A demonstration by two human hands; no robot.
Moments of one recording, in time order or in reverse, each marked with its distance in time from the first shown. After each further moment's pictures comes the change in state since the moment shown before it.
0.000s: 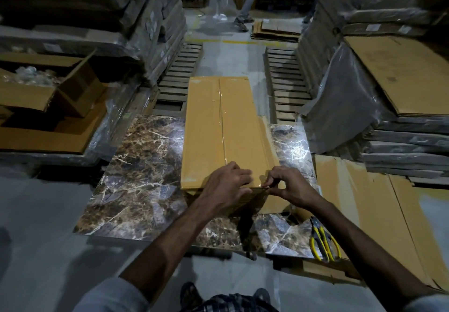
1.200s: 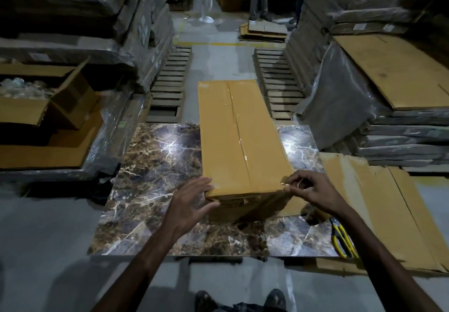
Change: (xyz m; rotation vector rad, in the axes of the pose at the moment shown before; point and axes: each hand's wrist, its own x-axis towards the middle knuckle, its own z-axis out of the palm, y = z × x) left_hand -0.122 -0.130 -0.028 -0.416 0.254 -0.190; right_hand 0.000 -0.044 0.021 0.157 0.215 0.289
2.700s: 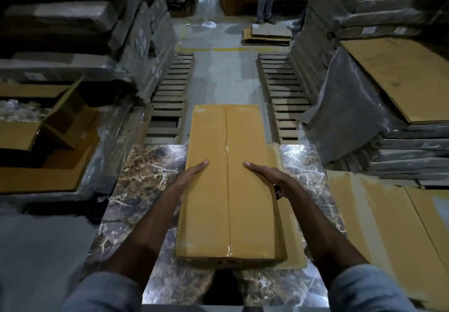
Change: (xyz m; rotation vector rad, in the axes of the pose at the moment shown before) left_hand 0.201 -0.036 0.008 -0.773 -0.185 -1.178; right_hand 0.192 -0.018 0.023 0.302 -0.239 0.847
